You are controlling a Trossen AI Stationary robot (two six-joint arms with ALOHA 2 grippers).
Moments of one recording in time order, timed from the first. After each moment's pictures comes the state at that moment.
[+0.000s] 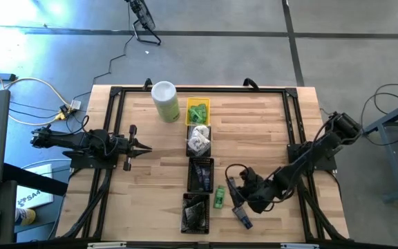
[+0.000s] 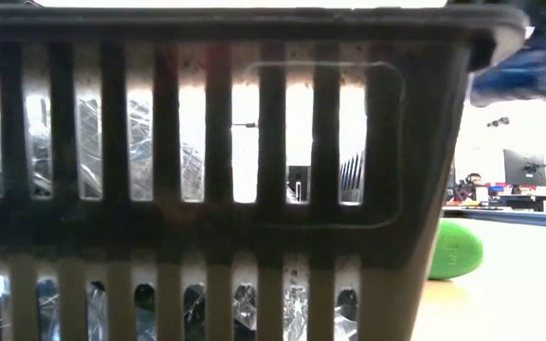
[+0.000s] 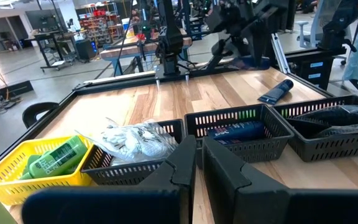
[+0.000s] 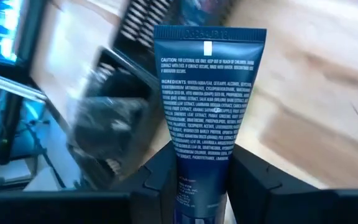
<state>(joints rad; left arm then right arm) -0.16 0.01 0.07 -0.11 -0.12 0.13 0.67 1.53 0.96 -0.38 0.41 1.70</state>
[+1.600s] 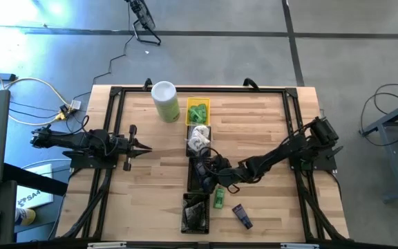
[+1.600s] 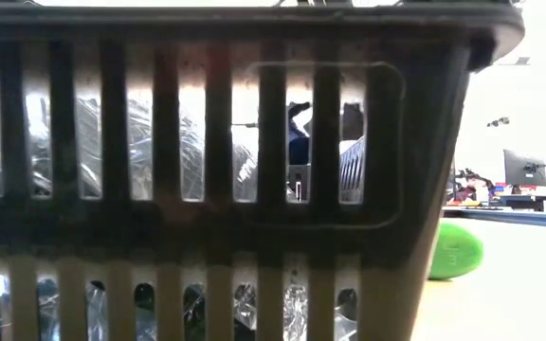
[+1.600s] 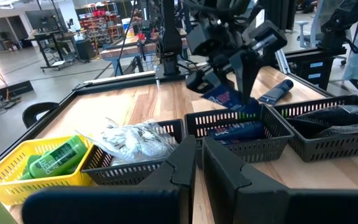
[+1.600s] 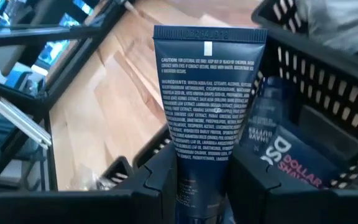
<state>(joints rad) -0.16 0.01 0.07 -0.11 -0.12 0.13 0.37 1.80 0.97 0.23 0.38 1.07</state>
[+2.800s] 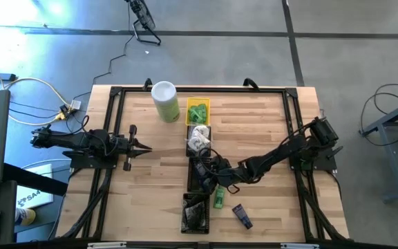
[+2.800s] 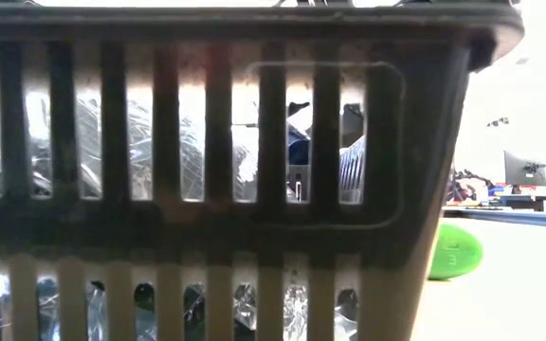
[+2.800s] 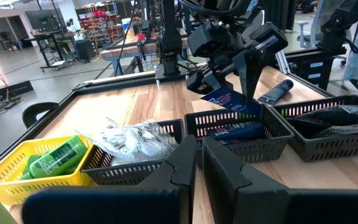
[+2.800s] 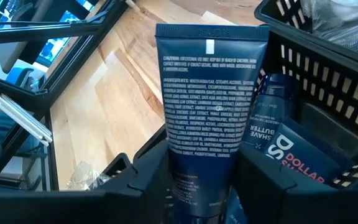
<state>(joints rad) -0.16 0.01 0.07 -0.11 -0.12 0.13 0.37 1.81 0.97 0.23 0.37 1.07</state>
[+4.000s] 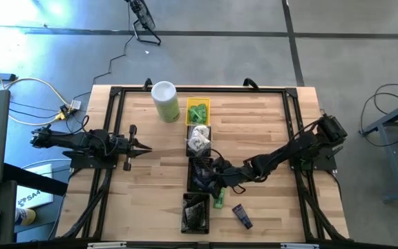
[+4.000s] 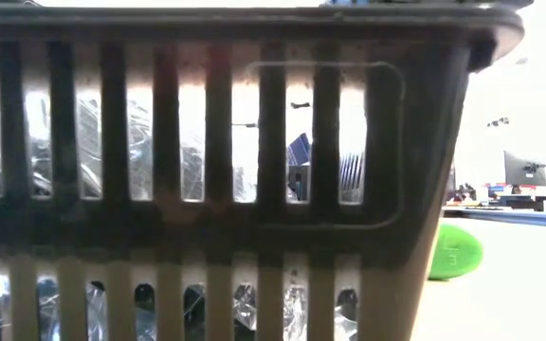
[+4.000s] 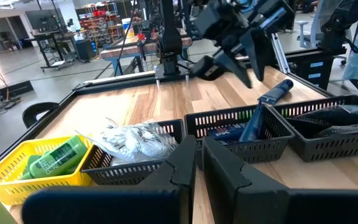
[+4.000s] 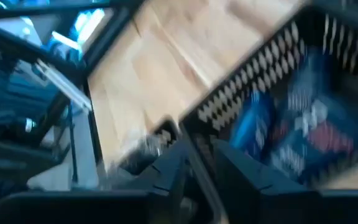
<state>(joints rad) -0.16 0.01 0.07 -0.11 -0.12 0.13 0.39 1.70 0.97 0.16 0.26 1.05</state>
